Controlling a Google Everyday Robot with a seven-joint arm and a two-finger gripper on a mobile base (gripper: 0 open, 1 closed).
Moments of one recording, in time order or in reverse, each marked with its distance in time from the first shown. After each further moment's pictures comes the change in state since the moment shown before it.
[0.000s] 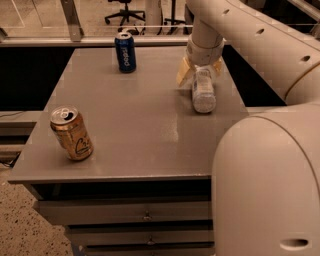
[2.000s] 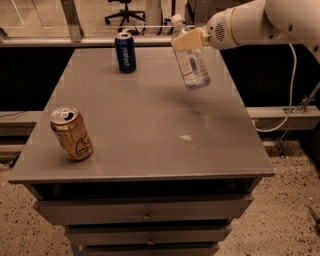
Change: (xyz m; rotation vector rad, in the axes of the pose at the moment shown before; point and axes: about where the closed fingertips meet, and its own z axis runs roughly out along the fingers) arm -0.035 0.037 -0.125 -0.461 -0.798 -0.275
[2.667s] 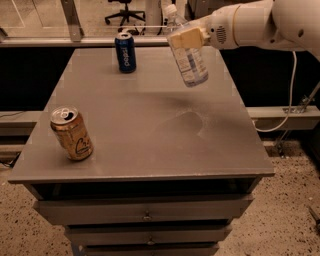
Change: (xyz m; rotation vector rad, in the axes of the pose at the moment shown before) arm -0.021 0.025 -0.016 -0.046 -0.143 -0.205
